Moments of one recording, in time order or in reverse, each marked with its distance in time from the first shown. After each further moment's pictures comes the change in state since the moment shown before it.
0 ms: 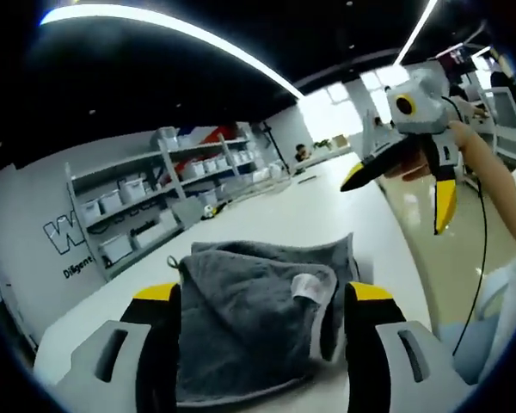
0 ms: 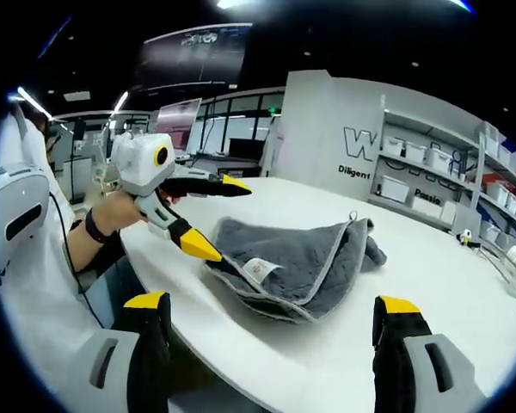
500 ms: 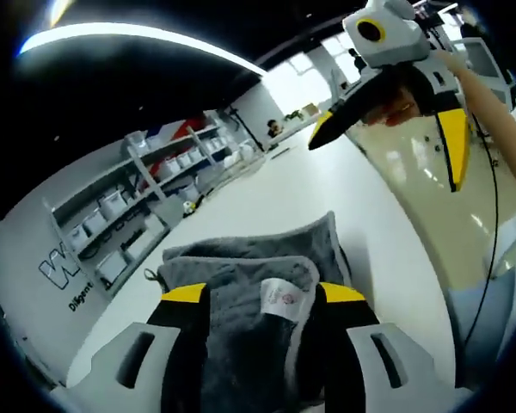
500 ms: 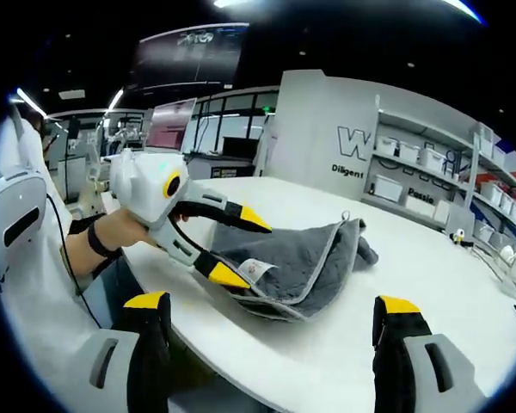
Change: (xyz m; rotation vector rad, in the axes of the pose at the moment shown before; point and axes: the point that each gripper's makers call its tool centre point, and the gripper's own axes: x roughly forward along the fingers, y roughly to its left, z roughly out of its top) left arm 0.041 -0.038 -0.011 0.206 0.108 -0.079; right arm -0.008 -0.003 0.003 0.002 0.007 -0.037
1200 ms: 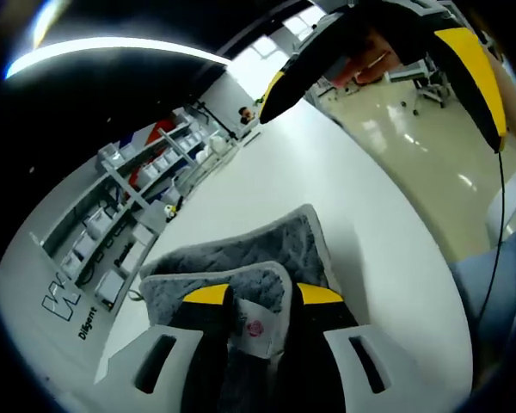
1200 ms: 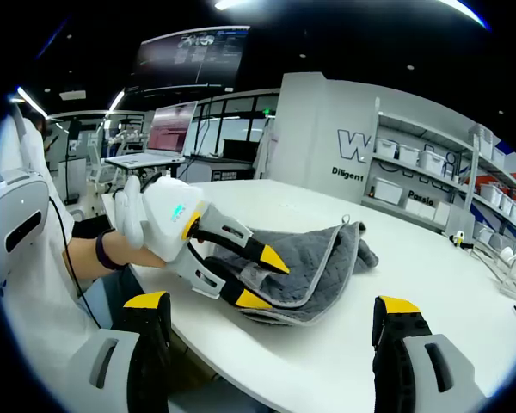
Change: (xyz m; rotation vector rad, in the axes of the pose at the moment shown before) left arm 0.028 -0.030 0.002 0.168 0.046 -0.083; right arm -0.002 0.003 0.003 -0.001 -0.015 0.002
